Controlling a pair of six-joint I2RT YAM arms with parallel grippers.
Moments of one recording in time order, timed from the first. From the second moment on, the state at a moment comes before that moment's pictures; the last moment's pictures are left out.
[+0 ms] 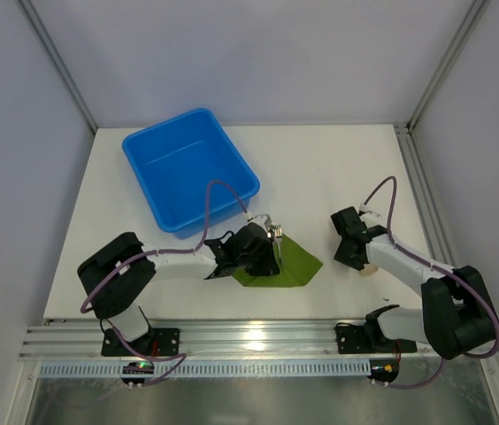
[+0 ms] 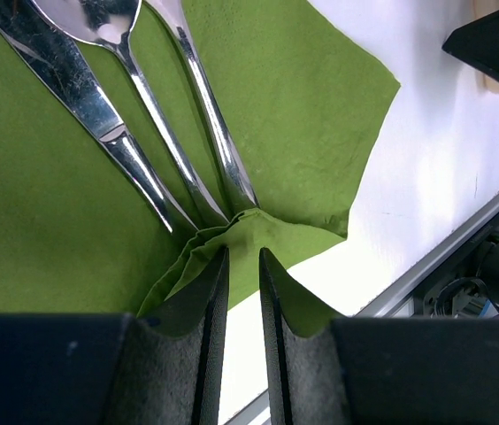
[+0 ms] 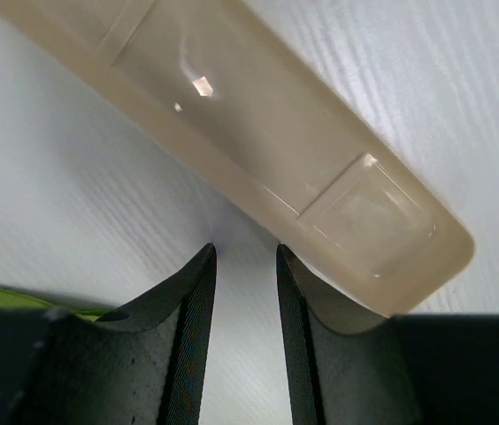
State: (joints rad) left arm -0.99 1.66 0.81 0.05 0.05 -0.86; right arm 0.38 1.28 0.60 -0.58 0.37 0.80
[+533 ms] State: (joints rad) left arm -0.99 1.66 0.85 0.05 0.07 -0.87; right arm 0.27 1.21 0.55 -0.45 0.13 0.68
